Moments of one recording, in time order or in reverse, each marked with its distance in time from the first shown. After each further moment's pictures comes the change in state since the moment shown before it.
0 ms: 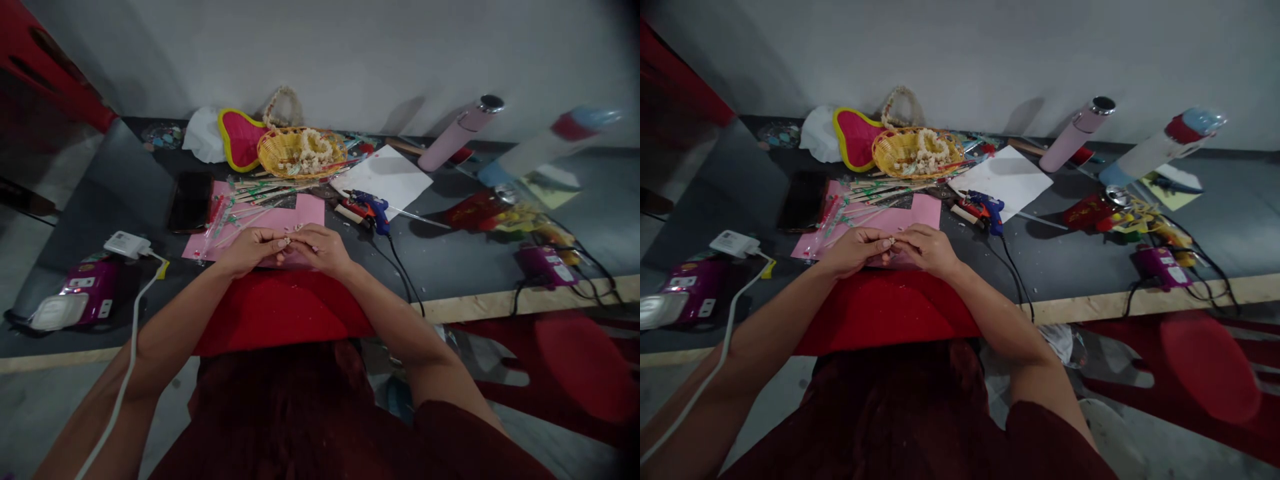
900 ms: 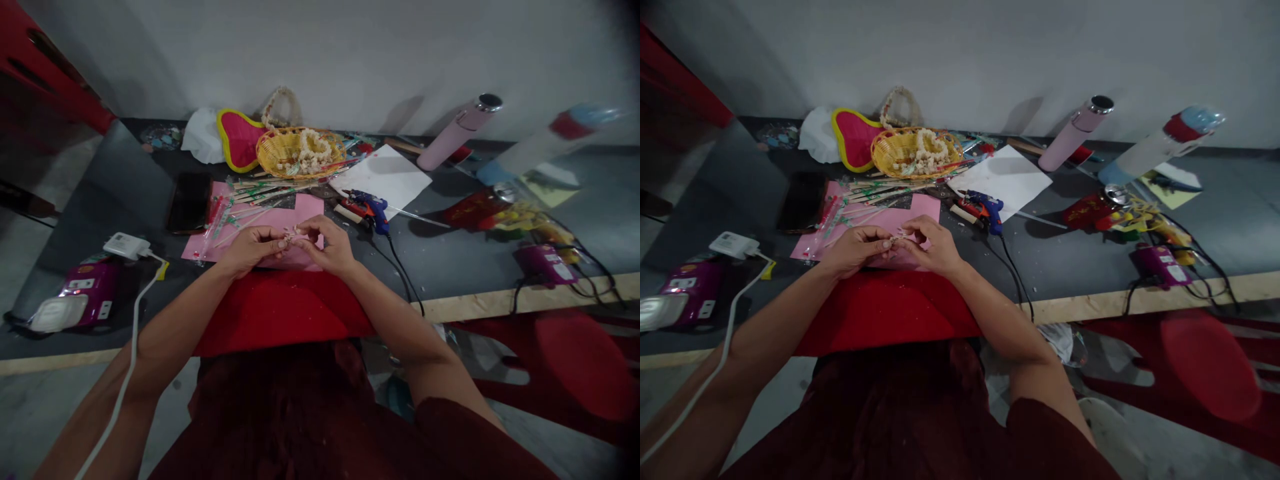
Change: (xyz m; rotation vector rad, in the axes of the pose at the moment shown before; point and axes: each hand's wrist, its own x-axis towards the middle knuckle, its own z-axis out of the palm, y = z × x) left_hand 0.002 -0.002 0.002 -0.071 0.102 -0.009; right_hand 0.002 -0.010 -0.012 0.108 0.112 0.134
